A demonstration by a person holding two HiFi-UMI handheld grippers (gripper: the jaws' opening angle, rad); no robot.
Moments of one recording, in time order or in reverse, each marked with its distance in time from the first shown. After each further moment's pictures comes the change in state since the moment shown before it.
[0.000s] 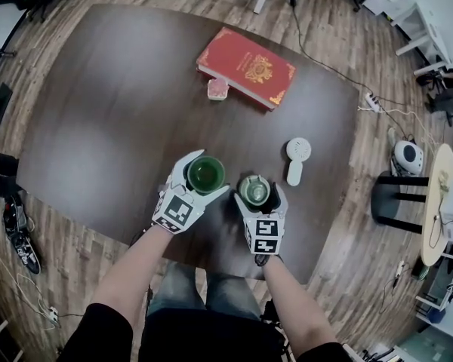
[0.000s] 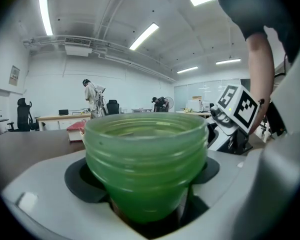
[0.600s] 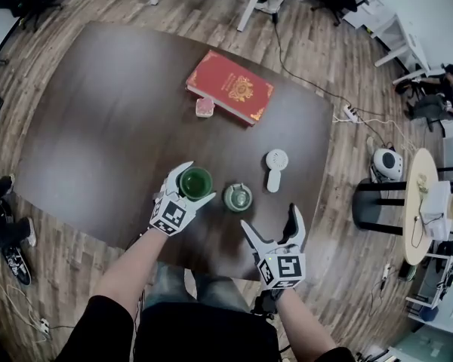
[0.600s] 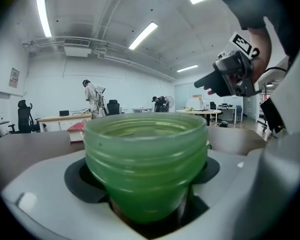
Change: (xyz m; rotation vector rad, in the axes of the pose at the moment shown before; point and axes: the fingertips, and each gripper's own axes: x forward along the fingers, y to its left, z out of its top) left arm -0.001 -0.002 -0.009 0.005 0.018 0.010; right arm -0.149 -0.017 0.109 0.036 -0.266 -0.008
